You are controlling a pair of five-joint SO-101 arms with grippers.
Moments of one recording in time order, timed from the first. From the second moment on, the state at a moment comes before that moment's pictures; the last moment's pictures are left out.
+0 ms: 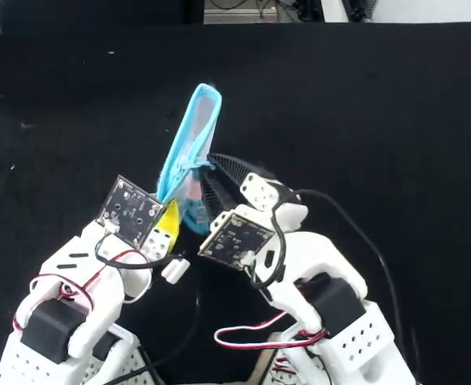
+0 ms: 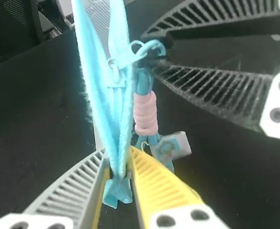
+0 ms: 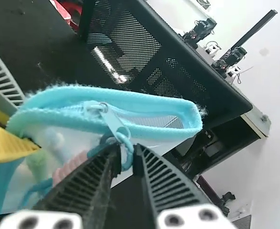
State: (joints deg) left arm 21.7 -81.5 56.6 66.4 -8.5; right arm -33.1 -74.2 62.4 32.9 37.1
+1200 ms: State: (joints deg) left arm 21.7 -81.5 56.5 67.2 -8.7; right arm -22.0 -69.8 57.5 24.5 24.5
